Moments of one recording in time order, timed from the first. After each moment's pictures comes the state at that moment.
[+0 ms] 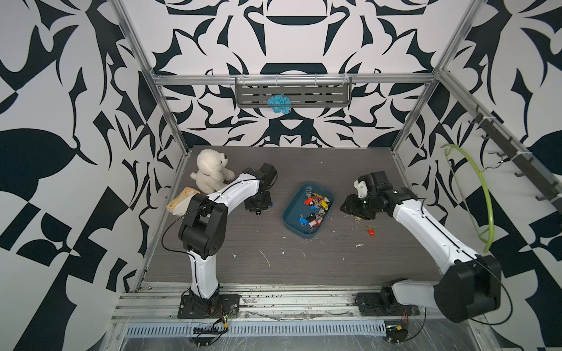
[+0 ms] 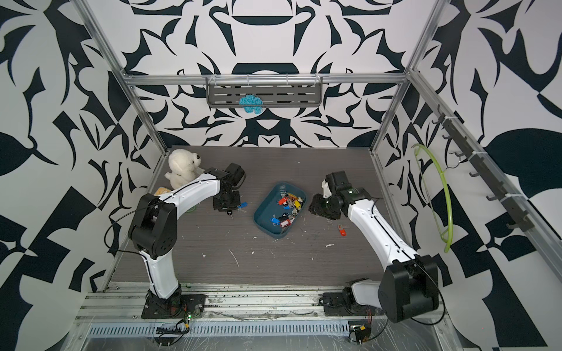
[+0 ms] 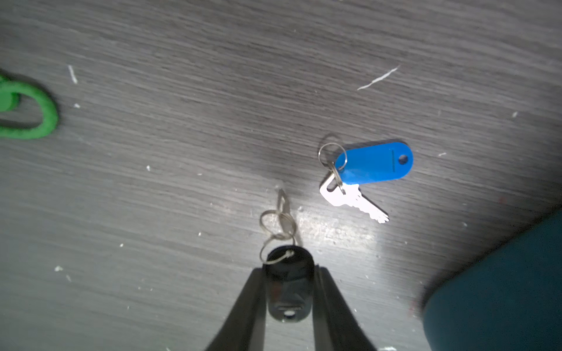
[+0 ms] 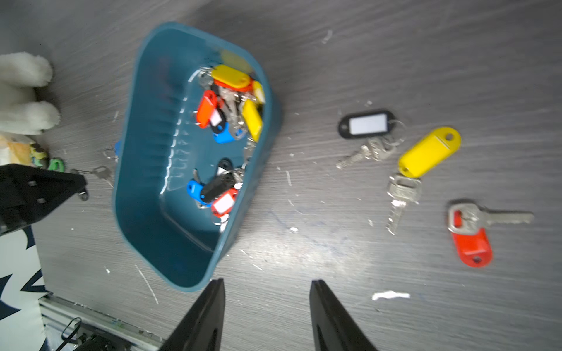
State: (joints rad) left arm -0.50 1.91 1.46 -0.99 -0.12 -0.65; right arm 0.23 1.33 1.07 -0.84 -0.27 0.49
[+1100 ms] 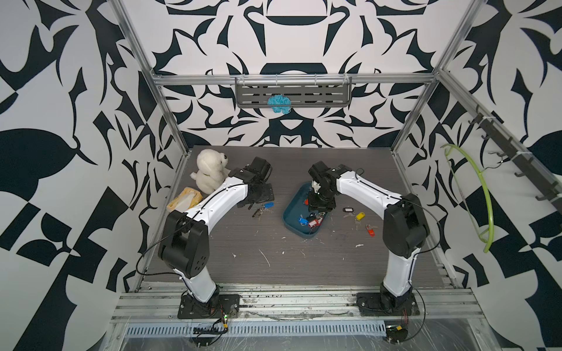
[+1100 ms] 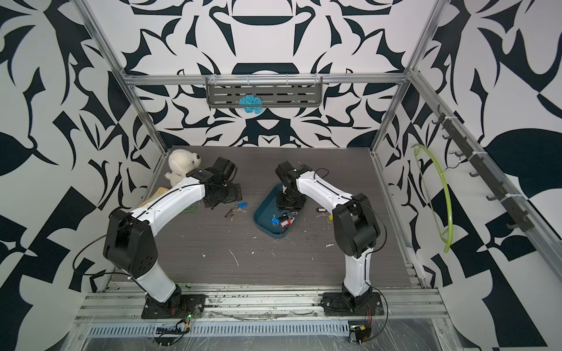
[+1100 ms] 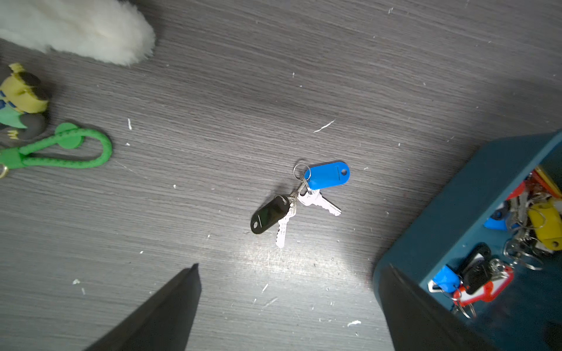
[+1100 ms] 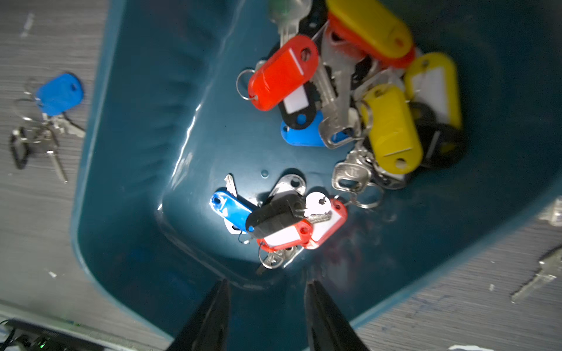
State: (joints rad) left arm -0.50 1.69 1.38 -0.90 -0.14 -0.62; right arm 0.56 1.93 1.57 -1.05 -0.15 0.55
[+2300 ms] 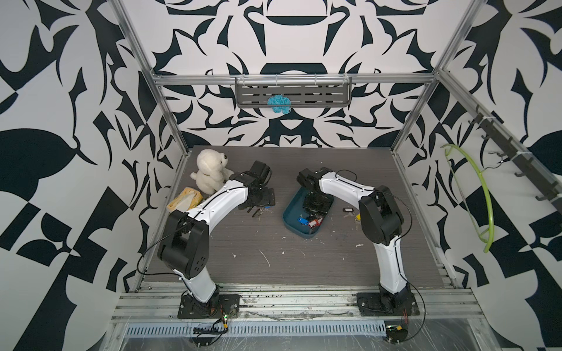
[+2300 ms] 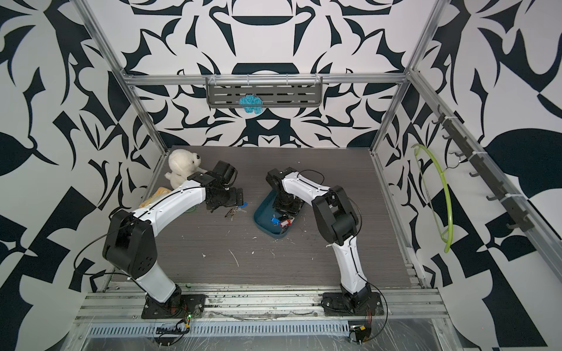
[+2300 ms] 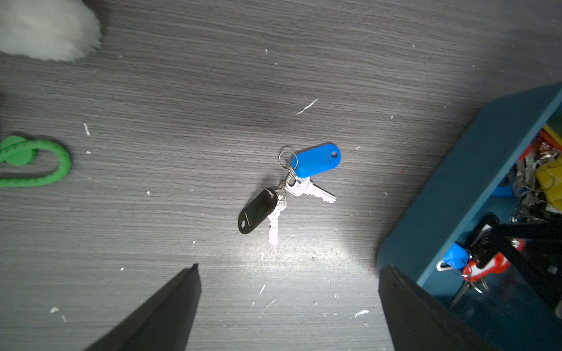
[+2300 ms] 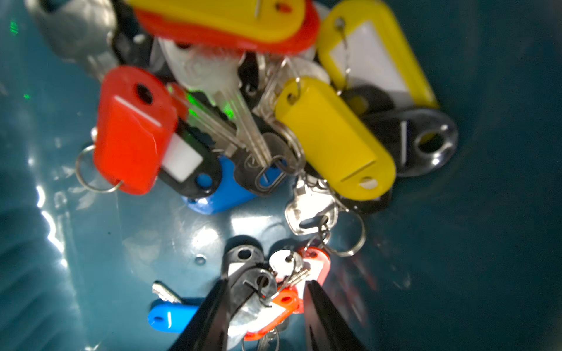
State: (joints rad) left arm -0.50 1.68 1.32 -0.84 -0.07 -0.53; right arm 0.60 2.13 1.68 -1.13 0.05 0.95
